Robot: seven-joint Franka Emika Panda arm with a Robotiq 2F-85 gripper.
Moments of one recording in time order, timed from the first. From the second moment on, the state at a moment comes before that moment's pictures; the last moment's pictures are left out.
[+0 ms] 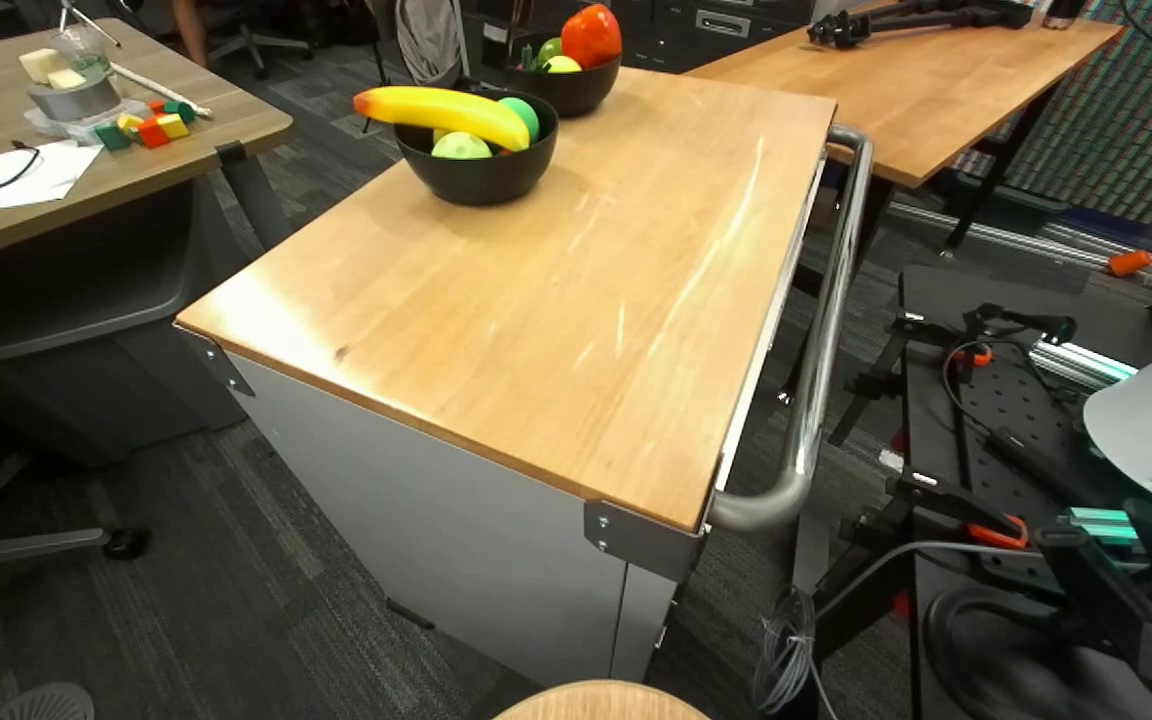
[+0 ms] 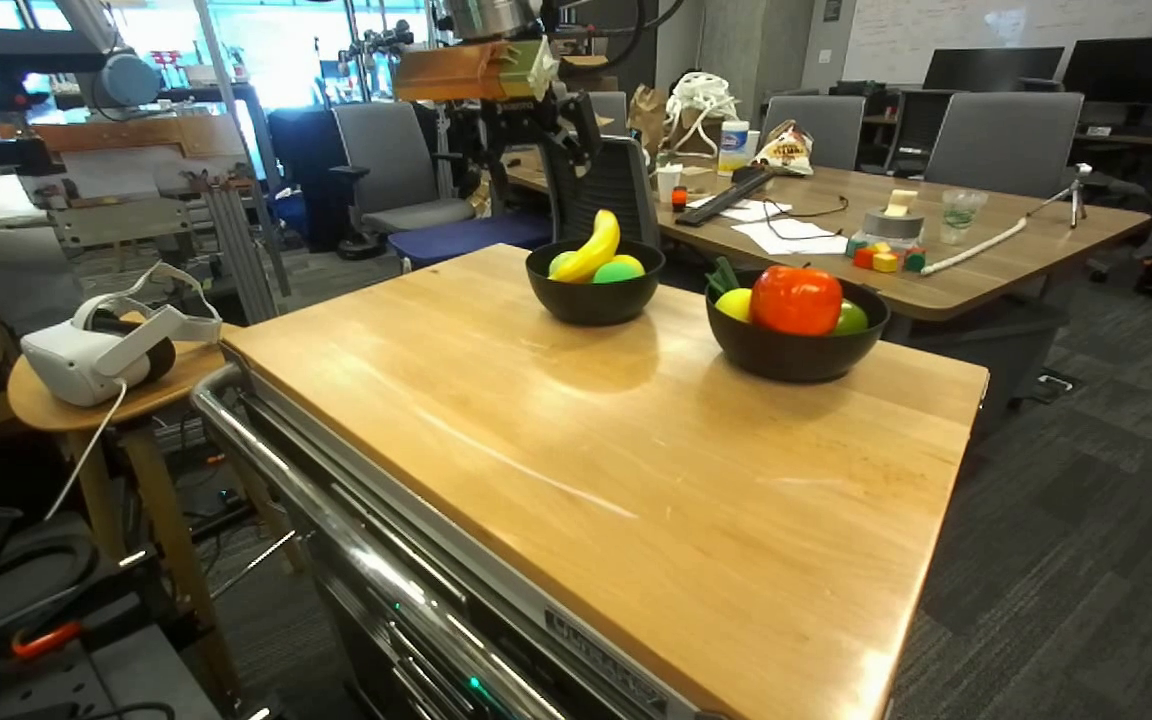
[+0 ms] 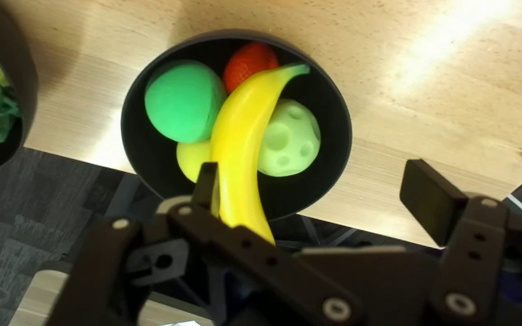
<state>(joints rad) 0.05 0.12 -0.03 -2.03 -0.03 2.45 -0.26</state>
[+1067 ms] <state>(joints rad) 0.01 0.39 -0.03 -1.87 -0.14 2.56 -0.23</state>
